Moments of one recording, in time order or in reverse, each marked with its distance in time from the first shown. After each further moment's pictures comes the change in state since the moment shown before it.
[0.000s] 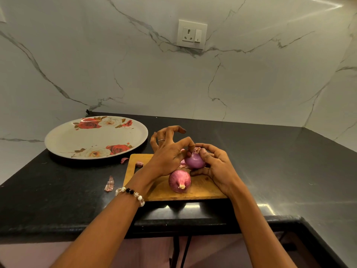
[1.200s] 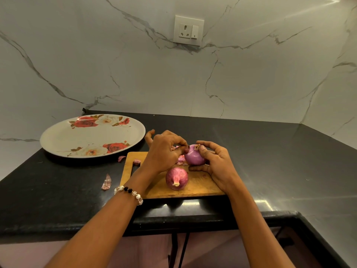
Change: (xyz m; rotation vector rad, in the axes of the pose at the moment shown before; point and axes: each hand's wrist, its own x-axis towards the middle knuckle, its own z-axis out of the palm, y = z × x) left_hand 0.005 -0.009 0.007 -0.065 0.224 0.012; right_hand 0.001 0.002 -0.001 0.004 0.100 0.018
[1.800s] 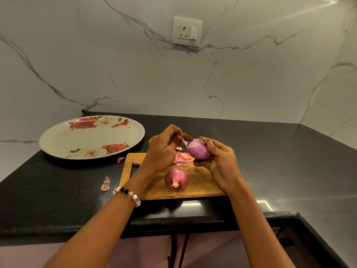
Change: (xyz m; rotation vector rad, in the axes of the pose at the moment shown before) left_hand -0.003 0.017 -0.010 -0.389 0.004 -0.126; right_hand -0.010 -0.015 0.002 0.310 0.027 -0.002
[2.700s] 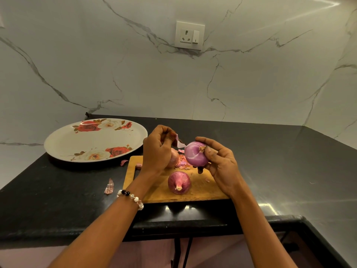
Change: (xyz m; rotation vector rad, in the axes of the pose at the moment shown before) left_hand 0.002 -0.002 -0.001 -0.014 0.342 -0.088; right_hand 0.001 0.008 -0.004 -0.194 -0.171 -0.157
